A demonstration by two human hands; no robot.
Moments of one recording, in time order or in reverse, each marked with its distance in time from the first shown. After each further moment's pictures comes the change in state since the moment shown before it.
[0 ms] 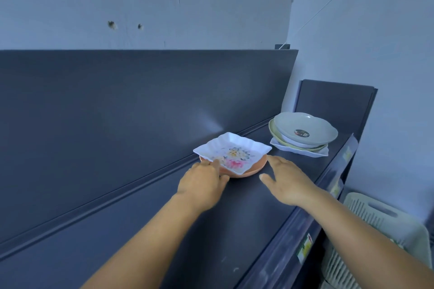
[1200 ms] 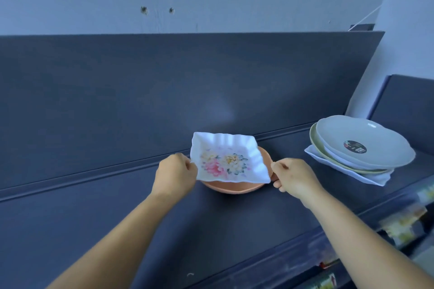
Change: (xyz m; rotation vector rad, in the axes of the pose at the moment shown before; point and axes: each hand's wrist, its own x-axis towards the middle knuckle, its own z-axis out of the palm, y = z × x) left_hand -0.004 -0.002 0.014 -0.411 0.346 -0.703; right_hand 0.092 0.044 0.021 0.633 -0.113 -0.041
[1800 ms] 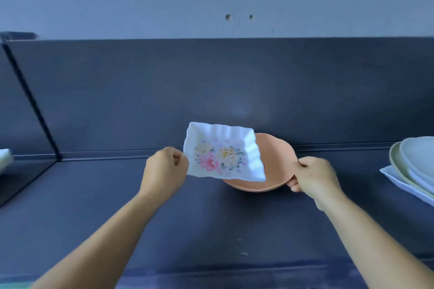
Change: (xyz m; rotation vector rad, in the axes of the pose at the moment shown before) left_hand -0.060 -0.066 -0.098 -0.065 0.321 -0.193; right_hand -0.019 -0.058 0.053 0.139 -0.066 -0.093
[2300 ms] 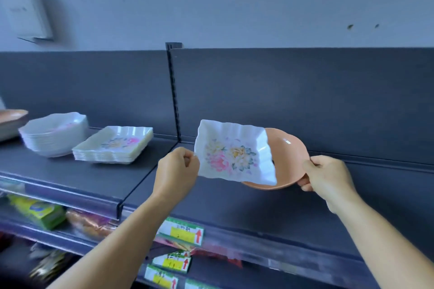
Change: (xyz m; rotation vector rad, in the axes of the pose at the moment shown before) left_hand -0.054 -0.124 -0.184 0.009 0.254 -0.119; right_hand -0.129 -0.111 0.141 0.097 -0.192 -0.169
